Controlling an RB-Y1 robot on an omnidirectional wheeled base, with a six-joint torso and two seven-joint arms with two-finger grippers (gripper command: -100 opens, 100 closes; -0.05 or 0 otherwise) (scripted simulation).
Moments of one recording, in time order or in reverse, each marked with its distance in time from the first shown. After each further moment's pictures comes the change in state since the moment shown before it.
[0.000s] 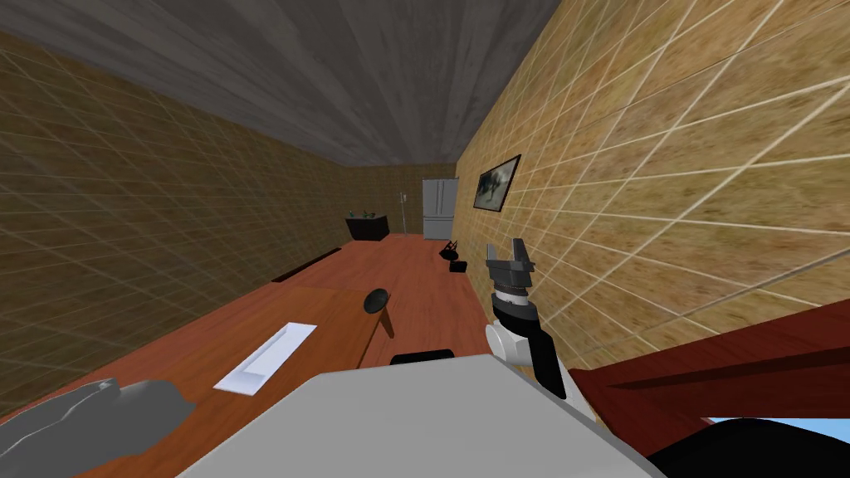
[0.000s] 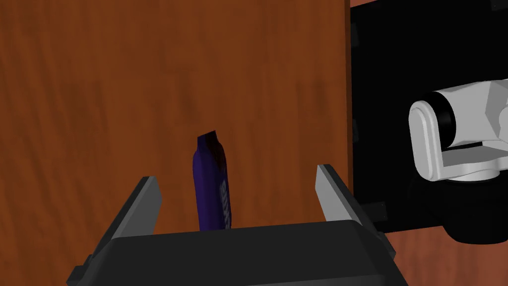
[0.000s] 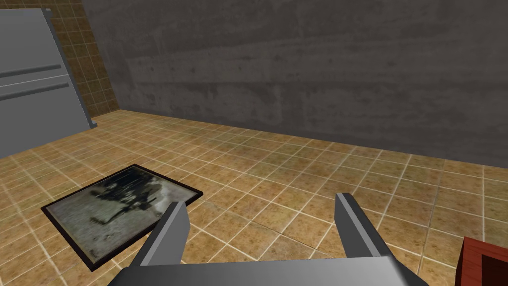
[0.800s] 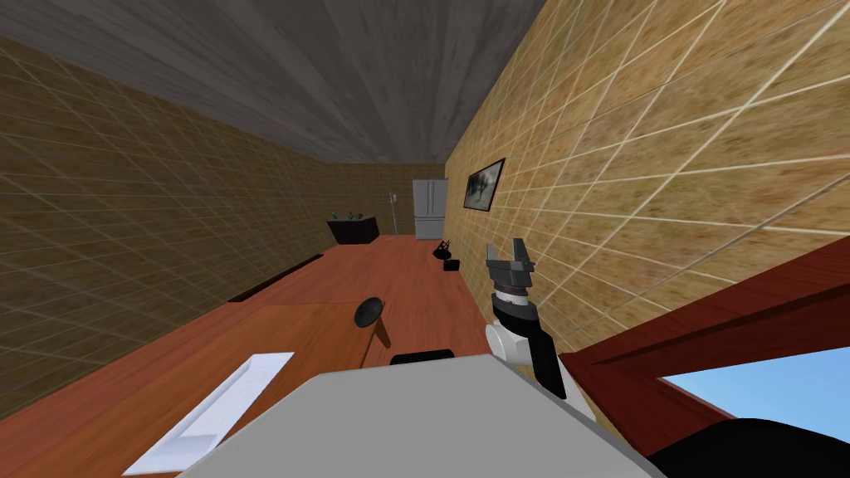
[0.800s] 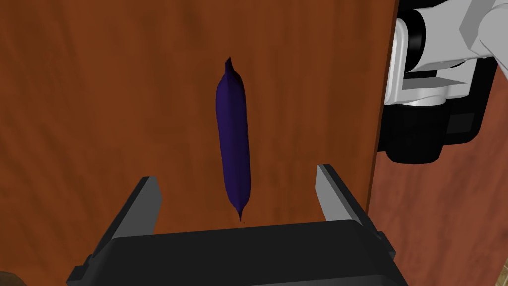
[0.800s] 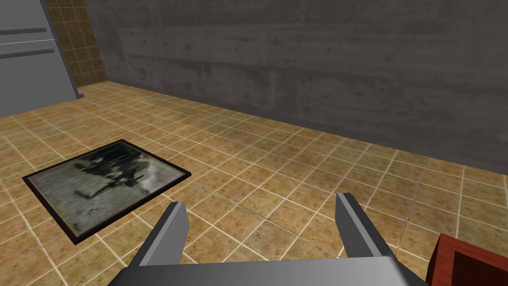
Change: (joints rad) left arm 0.099 0.063 0.035 0.109 0.126 0.141 0.025; right arm 0.000 0.000 0.000 0.000 0.000 0.000 0.000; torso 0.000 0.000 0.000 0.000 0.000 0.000
